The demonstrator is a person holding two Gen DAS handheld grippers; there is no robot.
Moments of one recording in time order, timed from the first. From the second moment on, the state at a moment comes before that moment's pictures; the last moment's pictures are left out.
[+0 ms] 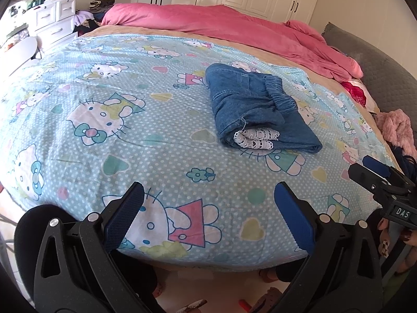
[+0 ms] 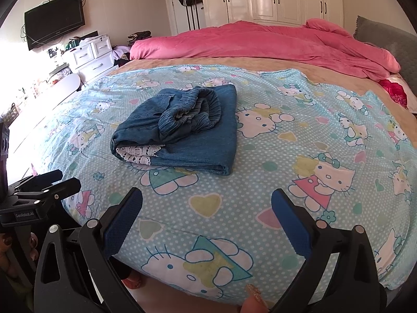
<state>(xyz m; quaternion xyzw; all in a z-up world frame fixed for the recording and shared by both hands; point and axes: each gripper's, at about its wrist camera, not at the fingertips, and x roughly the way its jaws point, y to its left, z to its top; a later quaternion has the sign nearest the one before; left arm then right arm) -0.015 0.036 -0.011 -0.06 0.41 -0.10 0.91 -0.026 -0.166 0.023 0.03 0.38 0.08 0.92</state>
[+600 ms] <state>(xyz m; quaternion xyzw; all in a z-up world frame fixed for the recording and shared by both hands) -0.014 0.036 -0.012 -0.06 0.41 -0.10 0.90 -0.025 -0.167 0.022 0.03 0.38 0.08 0.92</state>
